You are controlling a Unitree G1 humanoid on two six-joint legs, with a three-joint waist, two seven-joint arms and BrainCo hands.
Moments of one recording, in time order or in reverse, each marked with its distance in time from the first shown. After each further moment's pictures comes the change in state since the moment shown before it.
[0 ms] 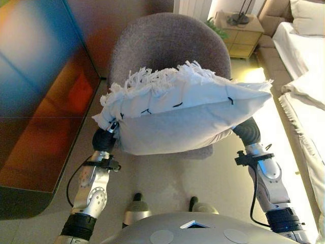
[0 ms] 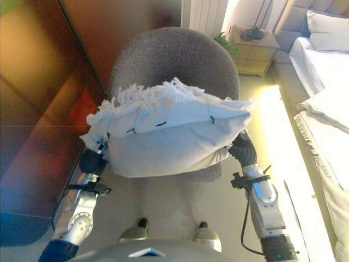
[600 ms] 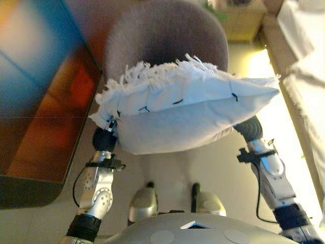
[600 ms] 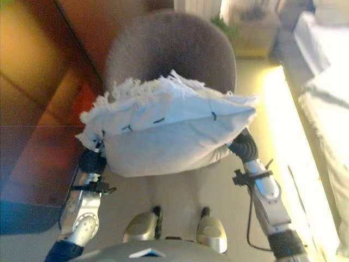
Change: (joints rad) left arm -0.015 0.005 -0.016 -0.041 -0.043 -0.106 0.065; right arm -0.069 -0.072 0.112 -0.011 0.037 -0.045 -0.060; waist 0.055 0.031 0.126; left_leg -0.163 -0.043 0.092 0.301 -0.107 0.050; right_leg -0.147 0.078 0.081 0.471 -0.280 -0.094
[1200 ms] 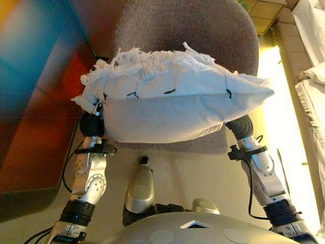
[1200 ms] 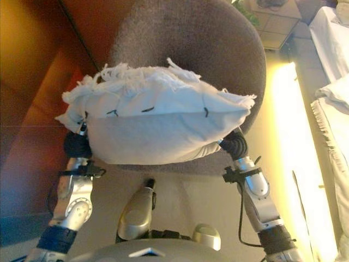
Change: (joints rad) left arm -0.110 0.029 0.024 -0.007 0.002 -0.024 0.082; right arm -0.014 0.066 0.011 -0.045 0.037 0.010 -0.007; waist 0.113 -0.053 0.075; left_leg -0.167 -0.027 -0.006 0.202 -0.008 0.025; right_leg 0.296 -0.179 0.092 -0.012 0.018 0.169
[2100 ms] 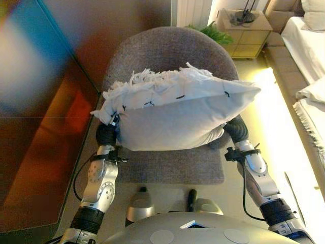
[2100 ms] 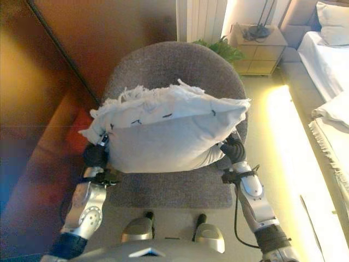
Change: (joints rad) left arm 0.055 -0.095 -0.068 0.087 0.162 0.118 0.145; right arm -0.008 -0.007 0.039 0.198 -0.019 0.082 -0.118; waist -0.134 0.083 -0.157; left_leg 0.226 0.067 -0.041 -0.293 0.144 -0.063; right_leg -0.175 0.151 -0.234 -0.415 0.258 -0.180
